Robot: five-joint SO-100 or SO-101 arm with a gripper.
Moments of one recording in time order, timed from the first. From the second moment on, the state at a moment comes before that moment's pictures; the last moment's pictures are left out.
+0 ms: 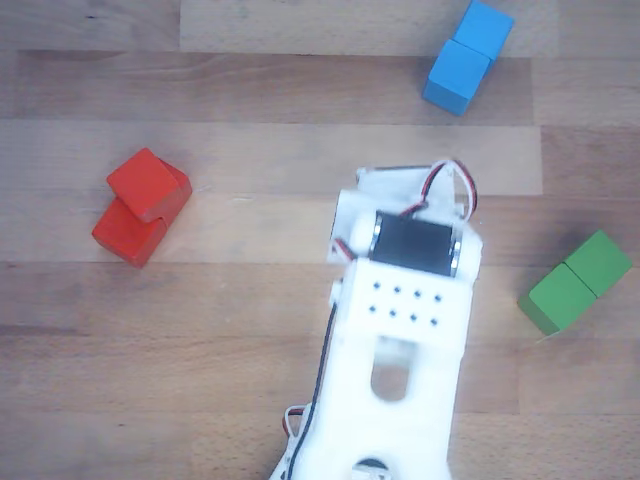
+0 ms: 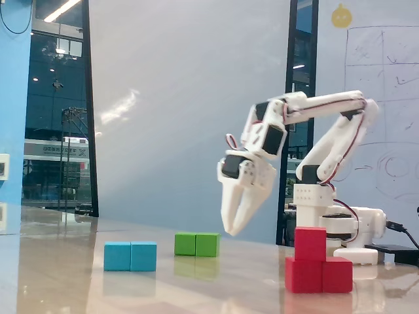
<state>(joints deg) 8.6 135.9 149.1 57.1 -16.3</state>
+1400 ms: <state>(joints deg) 3.3 195.9 176.5 73.8 -5.5</state>
